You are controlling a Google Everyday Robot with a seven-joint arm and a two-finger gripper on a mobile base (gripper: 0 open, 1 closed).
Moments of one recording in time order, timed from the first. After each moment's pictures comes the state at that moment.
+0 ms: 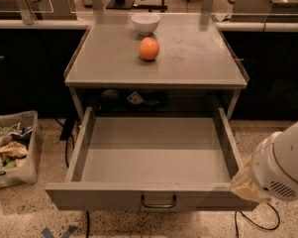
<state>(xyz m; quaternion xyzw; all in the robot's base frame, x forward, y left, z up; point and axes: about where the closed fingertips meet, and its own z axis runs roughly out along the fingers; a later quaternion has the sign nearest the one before) 0.341 -0.193 0.821 -0.50 0.86 0.03 0.14</state>
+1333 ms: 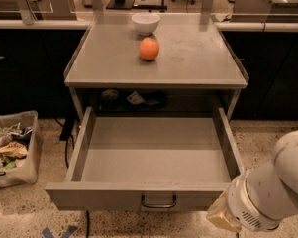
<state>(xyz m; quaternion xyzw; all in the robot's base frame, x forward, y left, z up) 0.316 -0.160 0.736 -0.47 0.87 0.11 0.13</state>
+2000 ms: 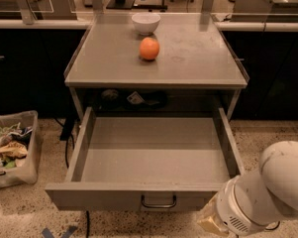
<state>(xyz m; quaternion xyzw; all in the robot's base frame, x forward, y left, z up) 0.315 -0.138 0.716 -0.46 0.87 0.13 0.13</state>
